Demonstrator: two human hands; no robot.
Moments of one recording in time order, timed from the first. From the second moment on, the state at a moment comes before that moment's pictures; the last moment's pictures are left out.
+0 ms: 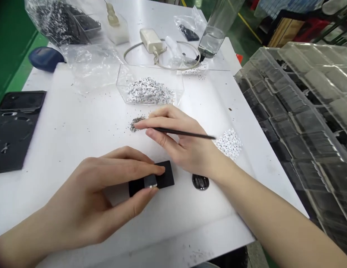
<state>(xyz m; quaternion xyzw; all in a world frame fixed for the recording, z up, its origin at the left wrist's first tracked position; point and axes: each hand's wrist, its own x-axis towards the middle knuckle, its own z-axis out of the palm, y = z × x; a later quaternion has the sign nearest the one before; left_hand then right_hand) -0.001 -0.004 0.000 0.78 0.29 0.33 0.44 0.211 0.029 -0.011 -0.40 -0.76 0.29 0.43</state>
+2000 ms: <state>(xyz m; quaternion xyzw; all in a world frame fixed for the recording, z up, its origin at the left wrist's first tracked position) 0.002 -0.001 0.001 0.74 0.30 0.33 0.51 0.204 0.019 -0.007 -0.54 -0.69 0.29 0.38</state>
